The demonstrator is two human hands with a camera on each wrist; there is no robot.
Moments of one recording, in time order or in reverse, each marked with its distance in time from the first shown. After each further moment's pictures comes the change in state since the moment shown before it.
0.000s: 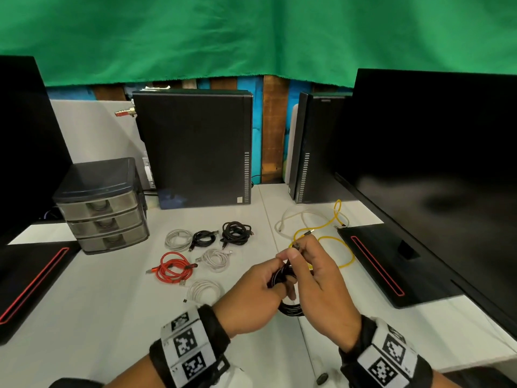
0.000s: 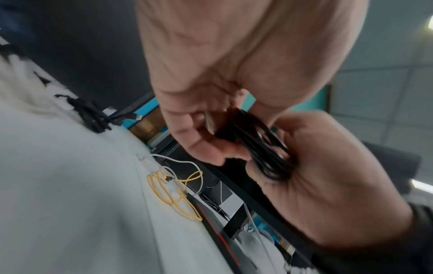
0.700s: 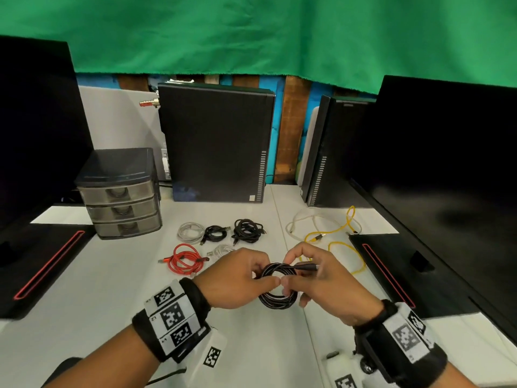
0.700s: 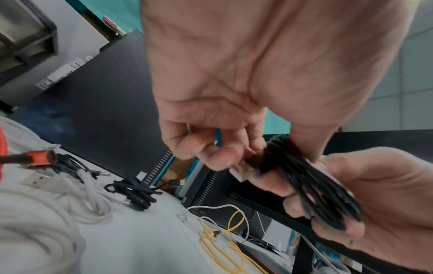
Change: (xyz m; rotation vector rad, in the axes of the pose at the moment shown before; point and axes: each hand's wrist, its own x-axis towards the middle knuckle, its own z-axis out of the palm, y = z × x) left_hand 0.002 -0.018 -0.060 0.362 -0.044 0.029; right_hand 0.026 -0.005 -0.007 0.108 -0.371 0.427
